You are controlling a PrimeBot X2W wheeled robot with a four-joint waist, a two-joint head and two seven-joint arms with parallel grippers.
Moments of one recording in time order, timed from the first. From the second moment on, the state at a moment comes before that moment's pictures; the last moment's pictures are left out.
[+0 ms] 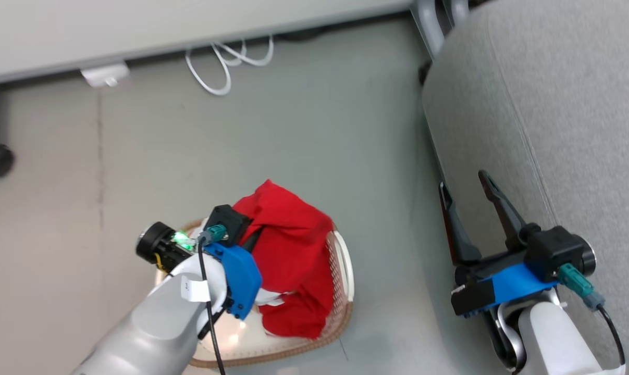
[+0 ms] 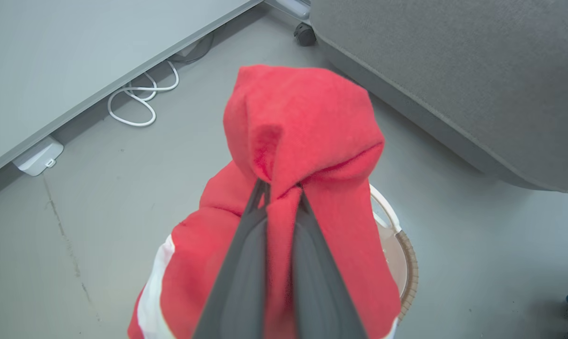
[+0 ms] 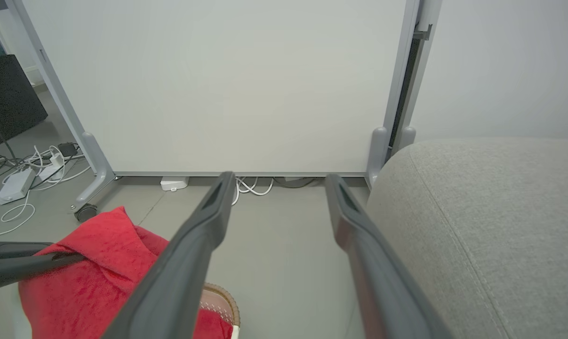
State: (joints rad) left arm -0.75 0.21 -1.12 0.98 -0.72 -0.12 -0.17; right arm -0.28 -0.05 0.11 0.24 0.10 0.13 -0.26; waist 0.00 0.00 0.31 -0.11
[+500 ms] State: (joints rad) left arm -0.79 0.13 -1.12 0.95 -0.76 -0.13 -0.23; right arm -0.19 -0.05 0.15 0.30 0.09 0.13 -0.26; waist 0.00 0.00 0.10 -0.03
